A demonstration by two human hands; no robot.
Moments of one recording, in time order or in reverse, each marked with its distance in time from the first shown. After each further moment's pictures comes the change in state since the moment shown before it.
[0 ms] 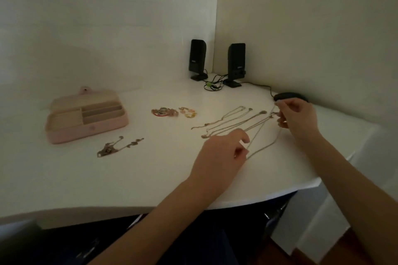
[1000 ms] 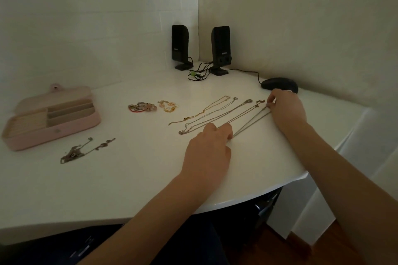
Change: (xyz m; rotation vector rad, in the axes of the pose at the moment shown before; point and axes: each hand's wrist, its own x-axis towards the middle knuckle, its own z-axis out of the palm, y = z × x) left_hand 0.020 0.009 0.030 0.290 -0.162 -0.144; right_hand 0.049 0.039 -0.006 -0.864 -0.081 -0.141
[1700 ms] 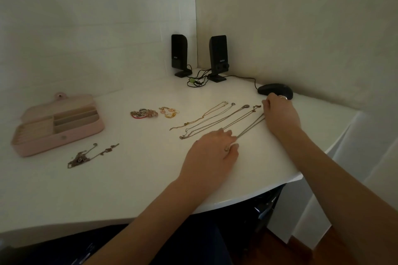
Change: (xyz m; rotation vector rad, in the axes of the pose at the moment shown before) left_hand -0.002 -0.007 0.005 -0.146 0.037 0.110; right_hand -0.011 -0.004 0.003 -0.023 0.111 -0.058
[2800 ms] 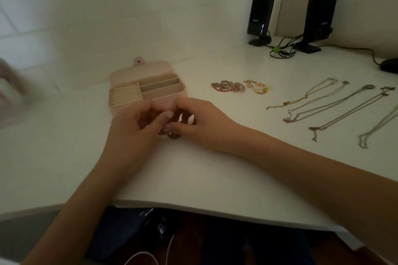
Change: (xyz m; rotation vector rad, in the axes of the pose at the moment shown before) left_hand -0.093 -0.153 -0.178 -0.145 0.398 -0.403; right_hand -0.121 -0.303 0.045 0.835 -0.702 -0.717
